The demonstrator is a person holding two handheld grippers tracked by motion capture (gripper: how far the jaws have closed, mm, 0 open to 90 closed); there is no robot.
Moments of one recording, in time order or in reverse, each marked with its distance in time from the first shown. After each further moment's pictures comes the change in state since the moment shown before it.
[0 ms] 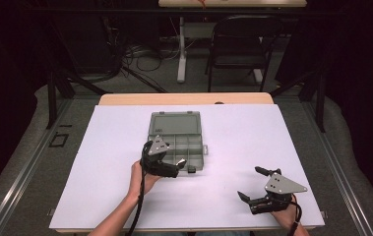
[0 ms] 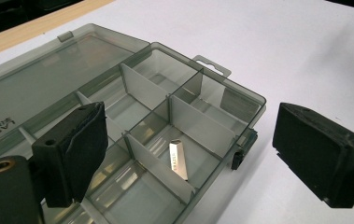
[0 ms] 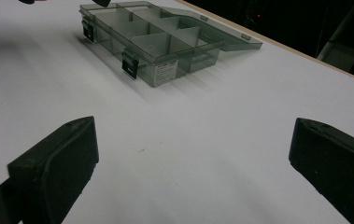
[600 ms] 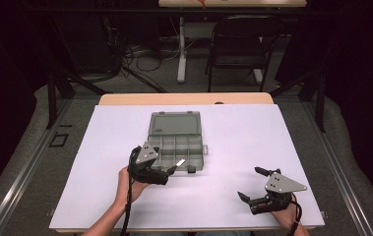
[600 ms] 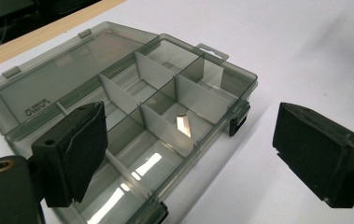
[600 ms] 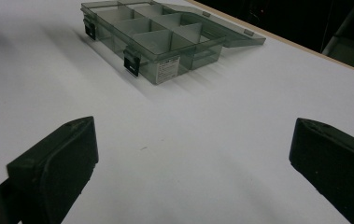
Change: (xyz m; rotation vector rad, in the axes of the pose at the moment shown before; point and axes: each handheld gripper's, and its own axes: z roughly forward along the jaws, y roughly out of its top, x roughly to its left) left arm -0.005 -0.013 -0.039 0.004 0.042 0.040; right arm -0.001 0.000 0.000 0.012 0.011 0.015
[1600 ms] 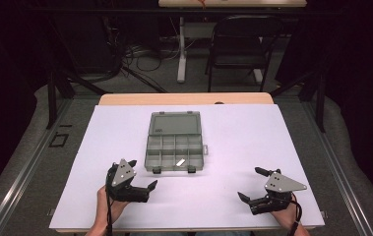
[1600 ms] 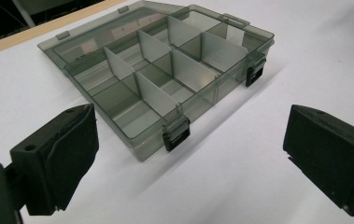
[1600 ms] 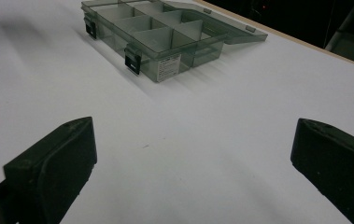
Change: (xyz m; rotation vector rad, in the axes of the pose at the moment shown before) left arm -0.003 -0.049 -0.048 -0.029 0.102 -0.051; right arm 0.000 0.000 0.000 0.011 0.007 0.016
